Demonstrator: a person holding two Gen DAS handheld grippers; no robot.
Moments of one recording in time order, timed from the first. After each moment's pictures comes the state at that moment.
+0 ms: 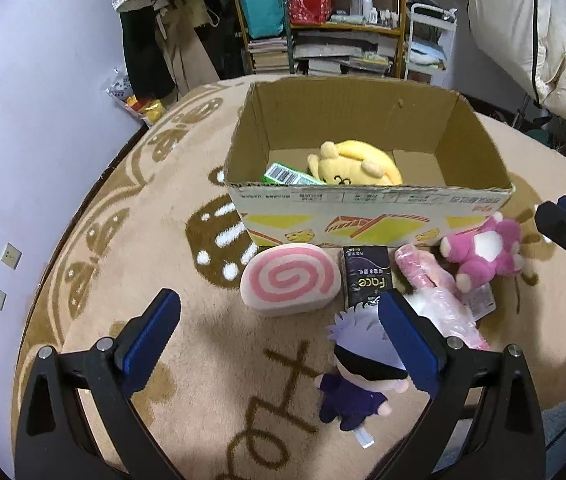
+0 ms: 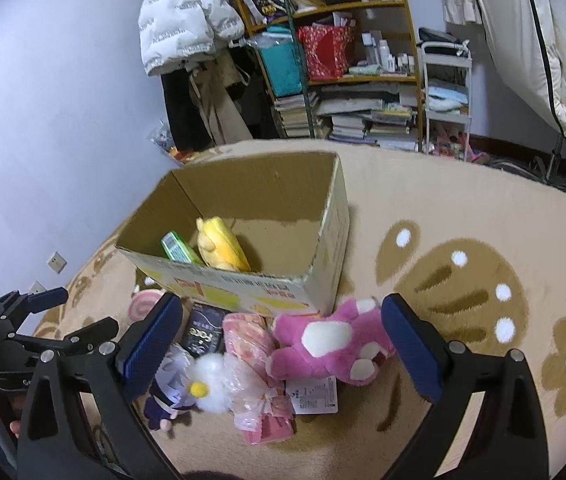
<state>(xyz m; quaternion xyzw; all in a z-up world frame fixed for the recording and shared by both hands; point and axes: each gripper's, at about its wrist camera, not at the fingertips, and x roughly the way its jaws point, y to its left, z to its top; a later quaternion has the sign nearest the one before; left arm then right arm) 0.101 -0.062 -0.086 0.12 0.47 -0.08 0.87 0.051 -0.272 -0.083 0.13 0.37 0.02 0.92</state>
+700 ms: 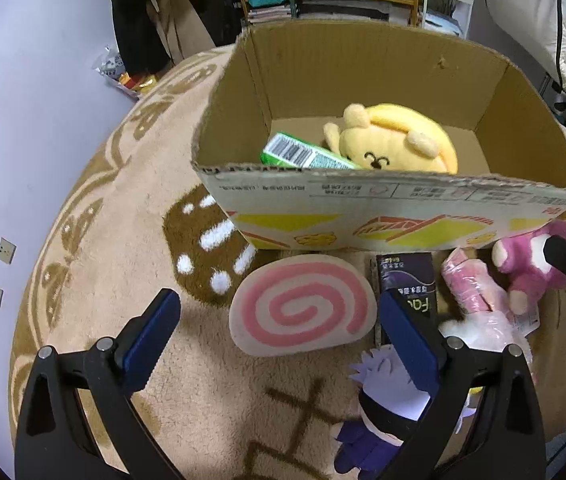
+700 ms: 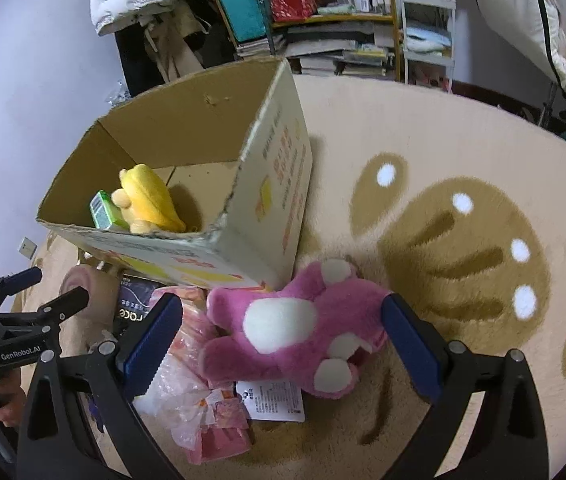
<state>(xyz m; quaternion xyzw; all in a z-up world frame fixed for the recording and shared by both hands) 0.150 -0.067 -0.139 0.13 0.51 -0.07 0.84 0.088 -0.291 -0.146 0.15 0.46 -0.02 0.87</state>
